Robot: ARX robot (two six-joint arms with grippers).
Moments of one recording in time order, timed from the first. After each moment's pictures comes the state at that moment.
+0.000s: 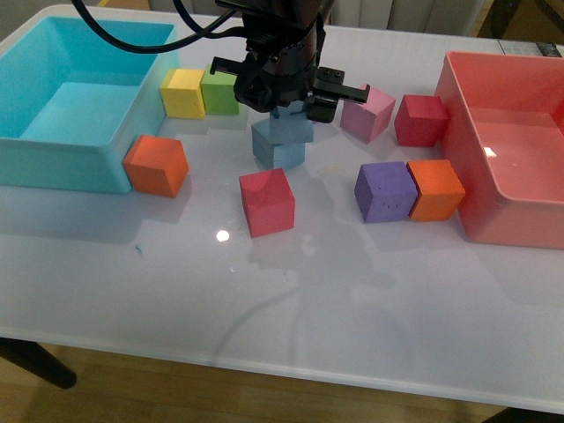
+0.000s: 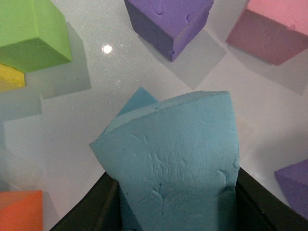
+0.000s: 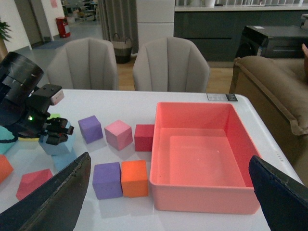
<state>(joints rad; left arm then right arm) -0.49 2.60 2.02 -0.32 -0.17 -0.16 0.00 0.00 0.02 0.00 0.00 -0.01</state>
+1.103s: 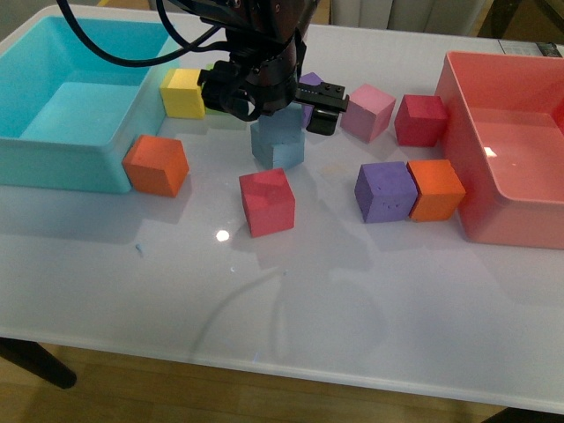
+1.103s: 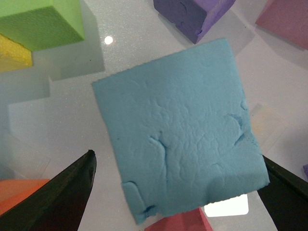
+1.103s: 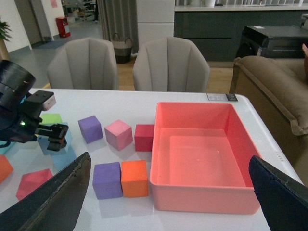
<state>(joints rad) -0.45 2.56 1.91 -0.27 -0.15 -0.18 0.00 0.00 0.02 0.00 0.00 -0.01</state>
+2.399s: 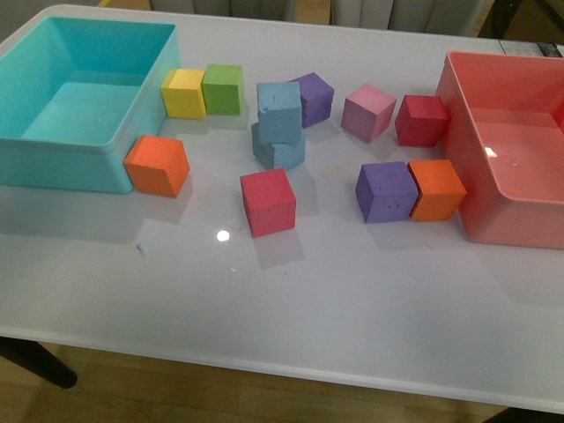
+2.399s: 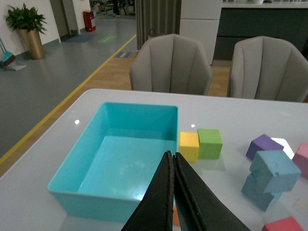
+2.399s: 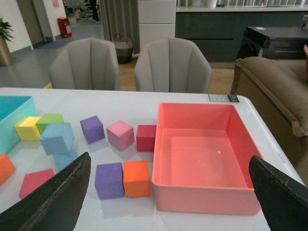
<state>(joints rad) -0.13 1.37 0.22 1.13 -0.13 -0.01 0.00 0.00 0.02 0.00 0.00 -0.01</state>
